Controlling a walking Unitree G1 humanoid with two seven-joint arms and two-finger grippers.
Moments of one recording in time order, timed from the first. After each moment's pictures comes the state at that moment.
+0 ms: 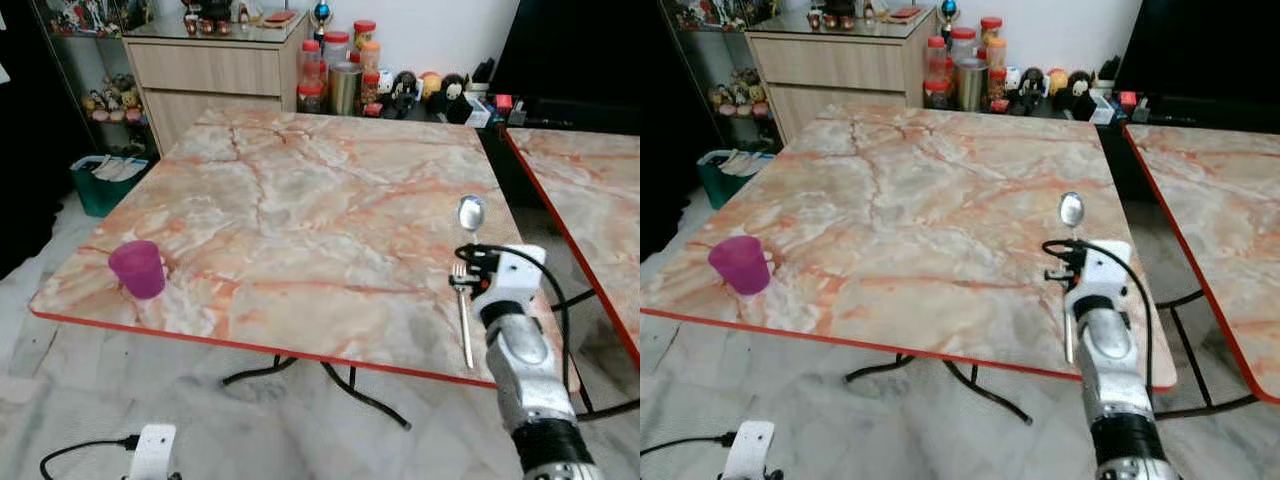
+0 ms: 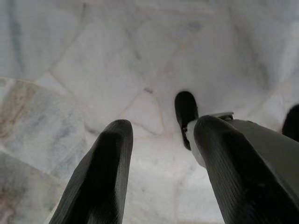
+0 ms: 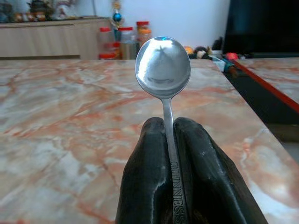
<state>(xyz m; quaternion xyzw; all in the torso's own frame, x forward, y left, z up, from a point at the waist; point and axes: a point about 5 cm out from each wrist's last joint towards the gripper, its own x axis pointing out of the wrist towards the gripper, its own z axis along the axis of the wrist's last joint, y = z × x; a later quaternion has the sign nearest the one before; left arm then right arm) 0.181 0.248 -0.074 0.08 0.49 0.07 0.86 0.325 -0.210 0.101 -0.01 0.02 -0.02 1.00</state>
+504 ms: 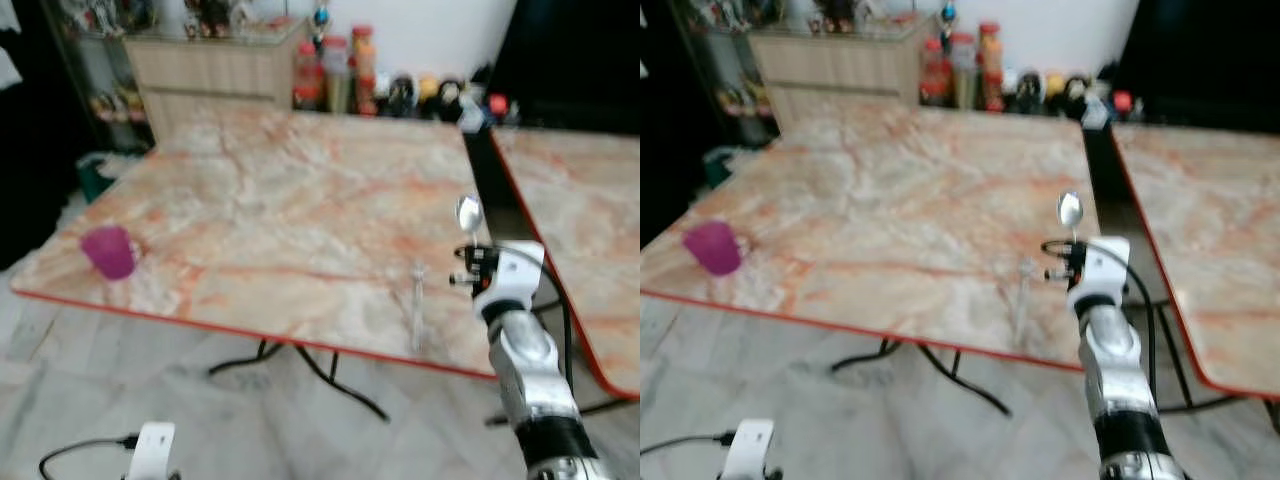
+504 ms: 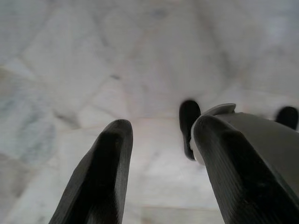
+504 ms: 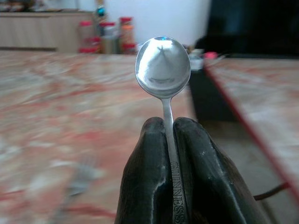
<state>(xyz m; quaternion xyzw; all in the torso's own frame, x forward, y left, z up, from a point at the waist) 0.180 0.232 -0.079 0.06 0.49 0.06 0.87 0.322 -0.235 0.101 -0.03 0.03 -0.05 1.00</state>
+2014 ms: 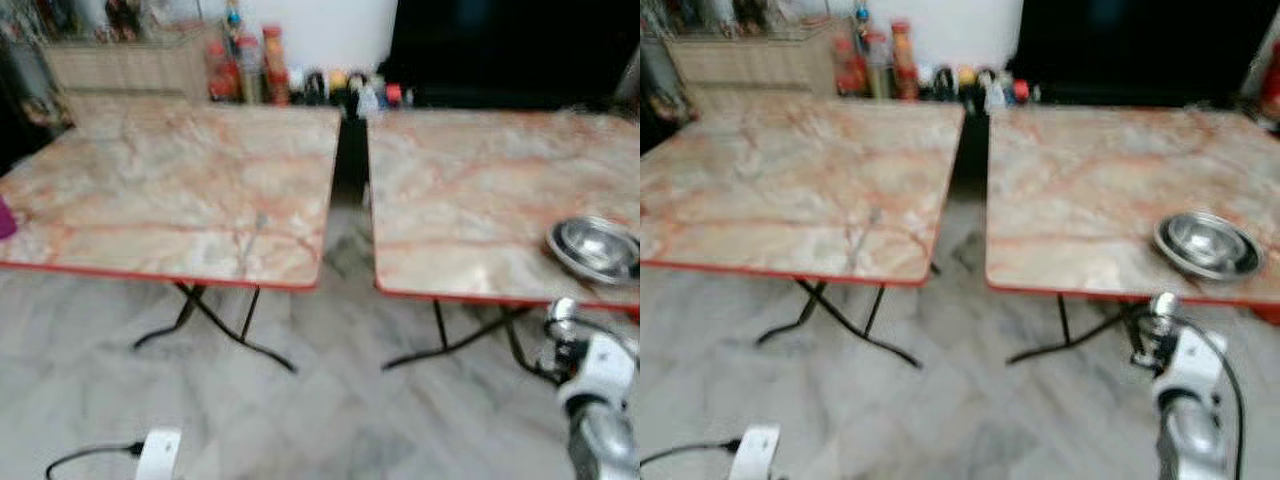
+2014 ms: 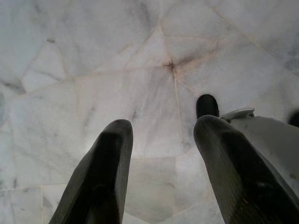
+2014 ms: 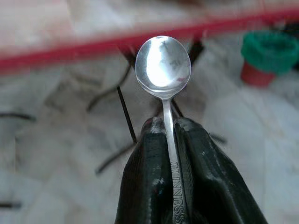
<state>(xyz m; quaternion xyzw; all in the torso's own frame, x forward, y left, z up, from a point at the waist) 0.174 0.243 -0.079 0.07 0.50 0.07 0.86 0.225 -0.312 0.006 0.02 0.21 -0.19 0.96</state>
